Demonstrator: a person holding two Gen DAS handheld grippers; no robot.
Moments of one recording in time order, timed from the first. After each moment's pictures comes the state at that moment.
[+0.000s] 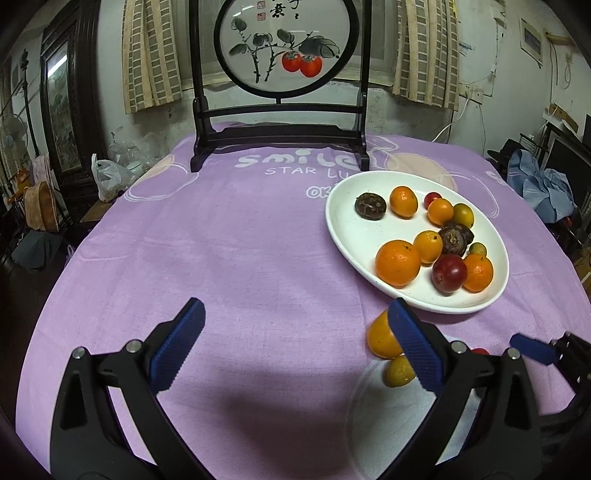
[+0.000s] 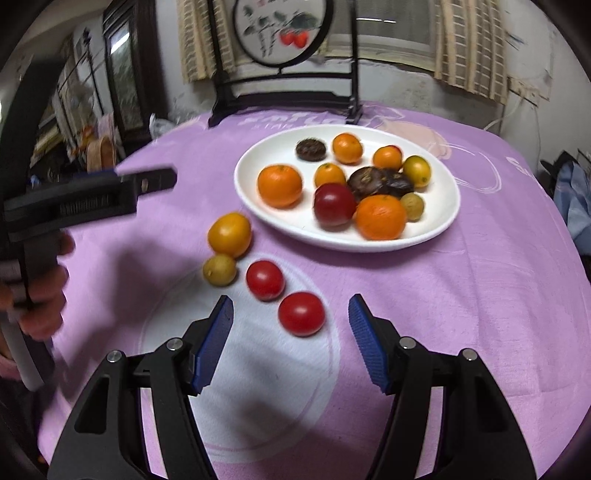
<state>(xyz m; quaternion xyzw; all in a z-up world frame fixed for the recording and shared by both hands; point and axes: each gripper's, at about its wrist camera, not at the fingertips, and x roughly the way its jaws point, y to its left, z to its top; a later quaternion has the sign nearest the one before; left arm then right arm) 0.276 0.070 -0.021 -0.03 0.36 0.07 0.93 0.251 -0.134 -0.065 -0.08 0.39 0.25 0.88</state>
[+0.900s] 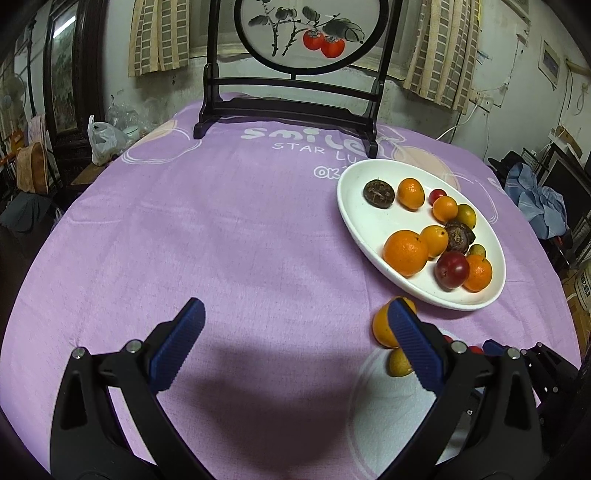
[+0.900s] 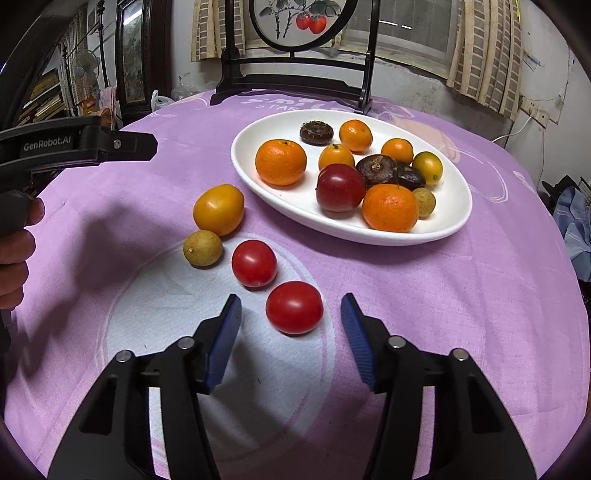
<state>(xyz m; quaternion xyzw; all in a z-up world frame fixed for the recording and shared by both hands) 0.278 0.091 -0.033 -0.09 0.39 0.06 0.91 0.259 -0.128 -0.085 -0.13 0.39 0.25 0.88</state>
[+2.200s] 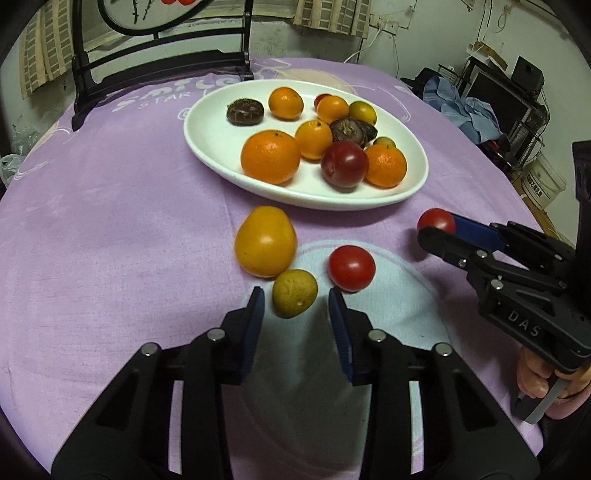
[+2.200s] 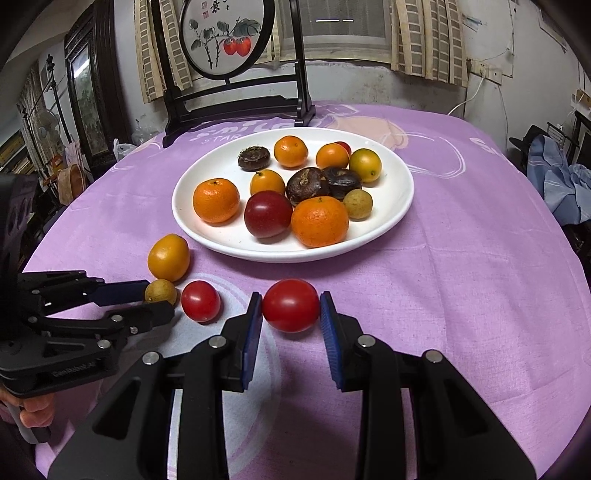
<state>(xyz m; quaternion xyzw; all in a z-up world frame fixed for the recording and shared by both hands) 0.282 0.017 -0.079 -0.01 0.47 -0.12 0.88 0.275 -0.166 -0.071 -0.03 0.39 0.19 0.90</state>
